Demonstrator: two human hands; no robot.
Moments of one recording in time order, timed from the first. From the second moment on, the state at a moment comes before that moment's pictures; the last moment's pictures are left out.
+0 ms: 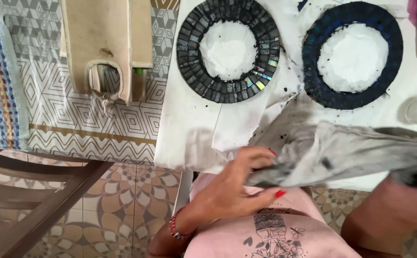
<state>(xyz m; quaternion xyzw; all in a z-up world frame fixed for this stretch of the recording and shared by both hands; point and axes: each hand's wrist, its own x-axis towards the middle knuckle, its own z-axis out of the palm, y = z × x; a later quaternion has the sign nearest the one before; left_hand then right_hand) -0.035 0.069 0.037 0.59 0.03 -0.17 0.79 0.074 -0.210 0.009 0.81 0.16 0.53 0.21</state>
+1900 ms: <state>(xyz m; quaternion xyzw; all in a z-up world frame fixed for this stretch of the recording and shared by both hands) -0.027 0.049 -0.050 0.97 0.07 0.15 0.17 0.125 -0.074 -0.047 0.86 0.49 0.05 -0.09</state>
